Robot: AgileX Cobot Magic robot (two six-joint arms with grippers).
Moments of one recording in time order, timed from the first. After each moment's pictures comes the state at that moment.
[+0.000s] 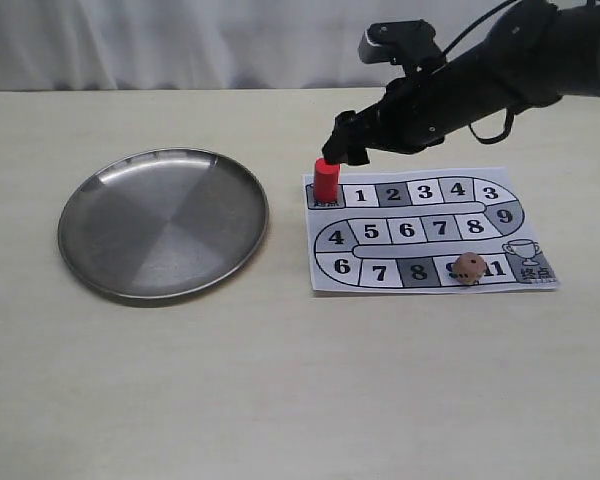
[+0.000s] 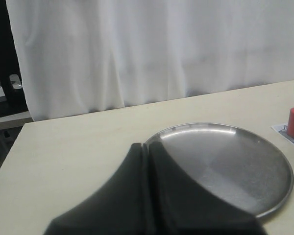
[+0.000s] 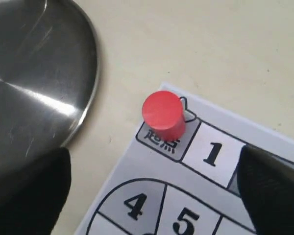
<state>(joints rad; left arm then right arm) 0.01 0.00 0.00 0.14 0.18 -0.10 0.25 1.95 -1.36 0.65 0.52 -0.67</state>
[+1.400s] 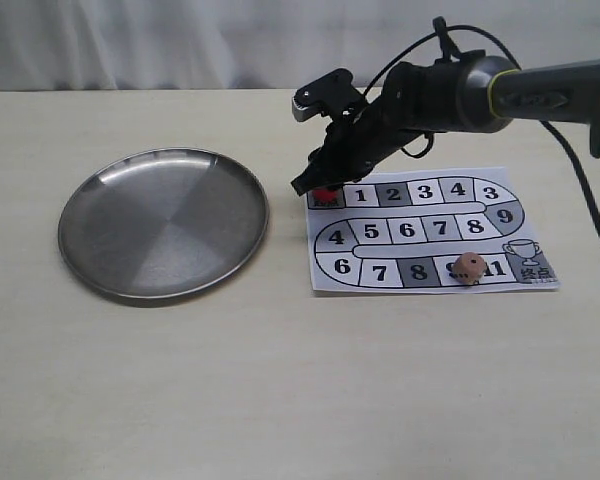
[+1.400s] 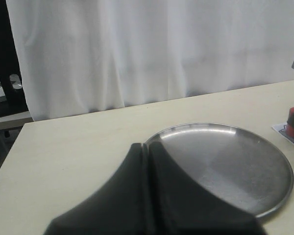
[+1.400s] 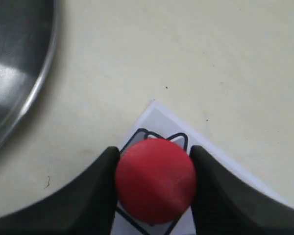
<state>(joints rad) 0.01 0.00 0.00 0.14 0.18 -0.10 0.35 2.26 -1.62 0.30 0.44 -0.54</state>
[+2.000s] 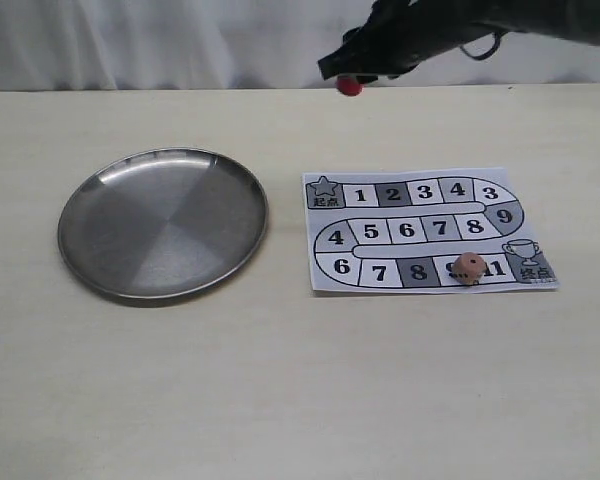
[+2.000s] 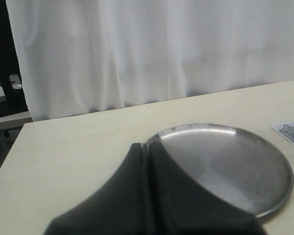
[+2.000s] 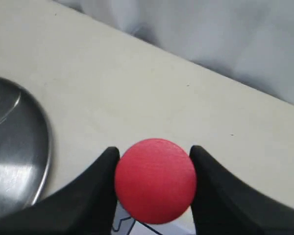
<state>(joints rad) 0.01 0.00 0.00 0.14 0.18 -0.10 0.28 2.00 -1.63 0.30 0.46 -0.43</state>
